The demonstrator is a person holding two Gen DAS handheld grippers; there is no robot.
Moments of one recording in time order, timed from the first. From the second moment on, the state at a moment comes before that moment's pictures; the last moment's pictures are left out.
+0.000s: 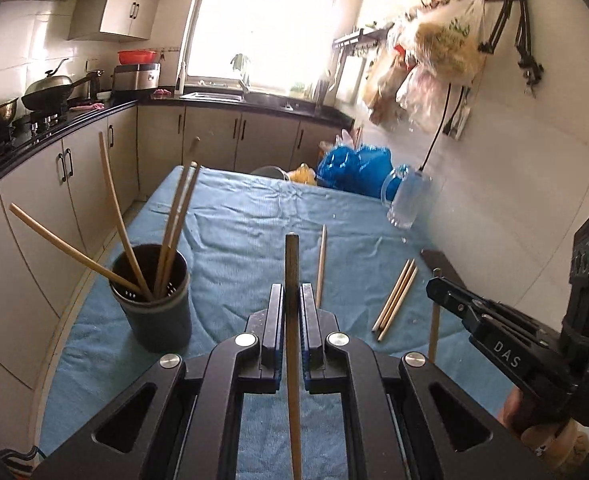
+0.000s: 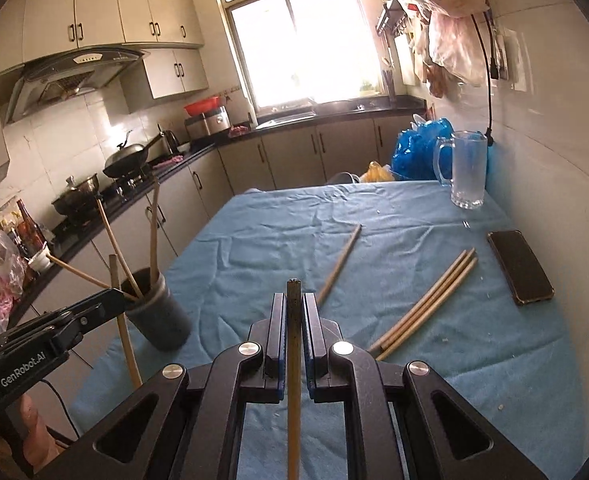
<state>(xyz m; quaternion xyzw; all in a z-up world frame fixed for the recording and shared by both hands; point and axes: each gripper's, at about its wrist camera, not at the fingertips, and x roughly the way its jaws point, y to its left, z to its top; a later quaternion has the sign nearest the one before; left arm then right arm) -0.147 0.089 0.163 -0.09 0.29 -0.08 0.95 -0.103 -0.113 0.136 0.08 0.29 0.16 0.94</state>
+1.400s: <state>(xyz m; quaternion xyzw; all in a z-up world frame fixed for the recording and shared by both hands) -0.101 0.223 0.260 -0.13 0.15 0.06 0.98 -0.017 0.035 0.264 0.14 0.11 0.27 0.95</state>
